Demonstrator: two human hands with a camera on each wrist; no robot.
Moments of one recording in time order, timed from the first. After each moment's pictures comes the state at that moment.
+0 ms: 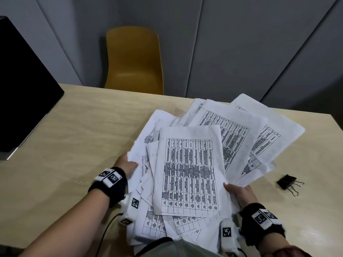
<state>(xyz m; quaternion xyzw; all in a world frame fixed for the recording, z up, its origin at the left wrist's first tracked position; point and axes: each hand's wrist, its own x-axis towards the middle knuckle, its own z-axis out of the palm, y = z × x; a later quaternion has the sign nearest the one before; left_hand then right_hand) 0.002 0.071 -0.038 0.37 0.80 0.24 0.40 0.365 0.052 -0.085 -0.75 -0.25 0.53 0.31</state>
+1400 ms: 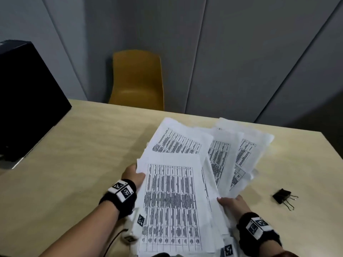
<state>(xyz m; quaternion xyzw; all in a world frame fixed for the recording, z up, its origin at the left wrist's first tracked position) 0.031 0.062 -0.021 0.36 0.78 0.31 0.41 0.350 0.051 -0.062 -0.75 -0.33 0.52 0.25</state>
